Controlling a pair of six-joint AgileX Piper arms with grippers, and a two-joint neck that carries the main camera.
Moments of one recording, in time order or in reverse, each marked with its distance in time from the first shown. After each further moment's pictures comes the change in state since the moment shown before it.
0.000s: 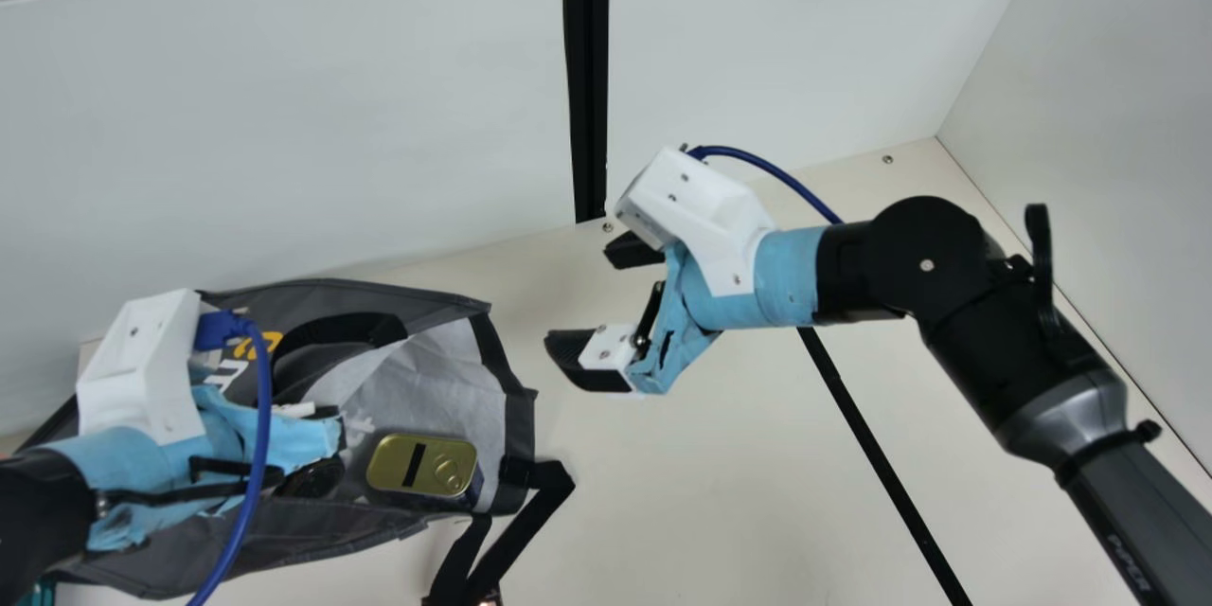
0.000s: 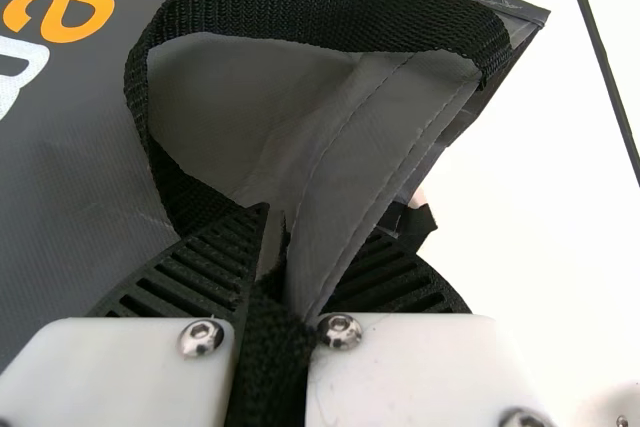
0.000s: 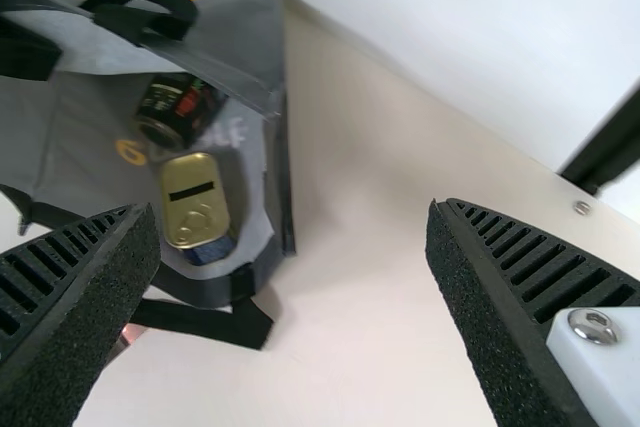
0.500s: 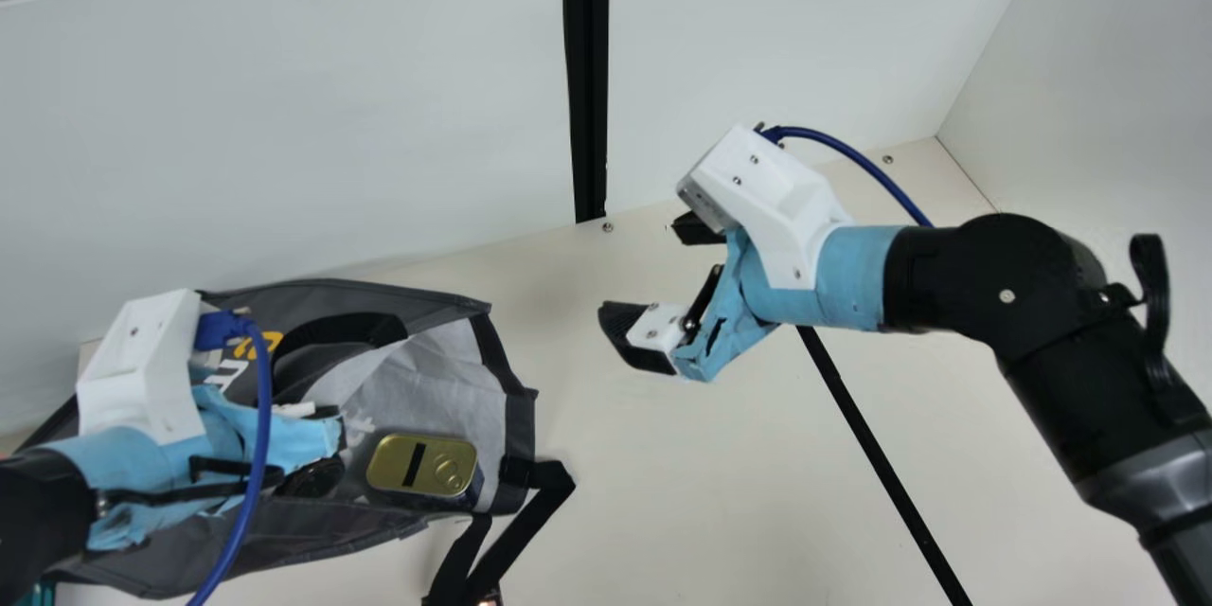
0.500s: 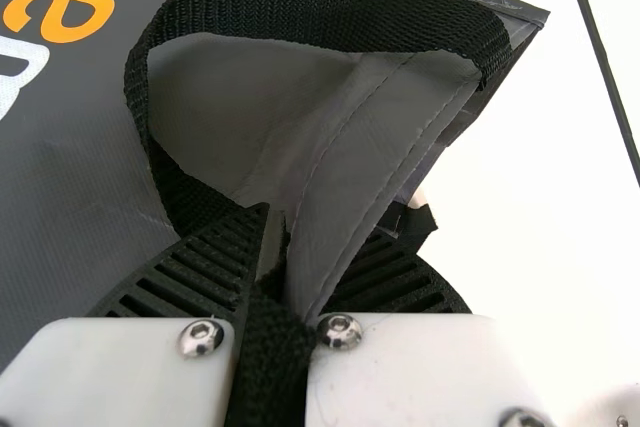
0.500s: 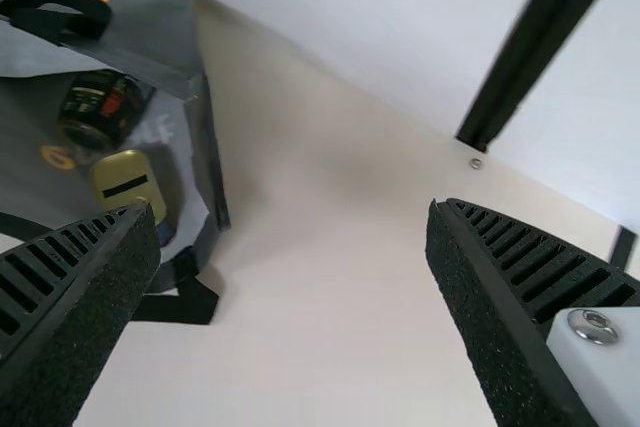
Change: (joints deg) left arm 0.0 0.0 0.0 0.0 0.0 0.0; right arm -3.3 -6.4 0.1 -9.2 -1.4 9.2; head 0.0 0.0
